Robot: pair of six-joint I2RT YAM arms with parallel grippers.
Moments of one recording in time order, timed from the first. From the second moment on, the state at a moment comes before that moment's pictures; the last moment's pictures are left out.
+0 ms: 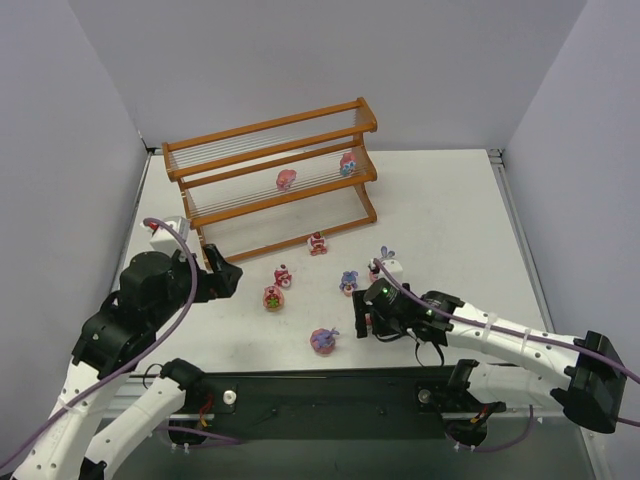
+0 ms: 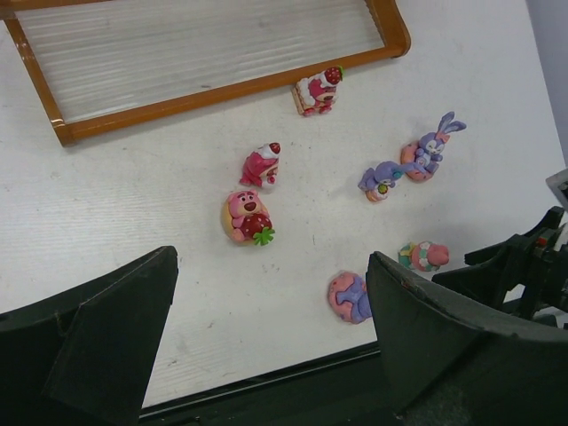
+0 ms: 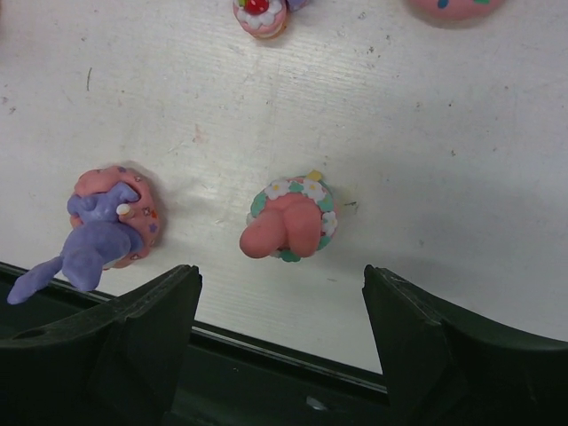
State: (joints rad) left arm -0.48 0.61 1.00 -0.86 -0.11 -0.52; right arm 1.00 1.05 0.67 -0.64 0.30 0.72
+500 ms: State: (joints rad) left arm -0.48 0.57 1.00 -0.85 -0.10 -0.55; right arm 1.02 1.12 0.53 -0.42 0.36 0.67
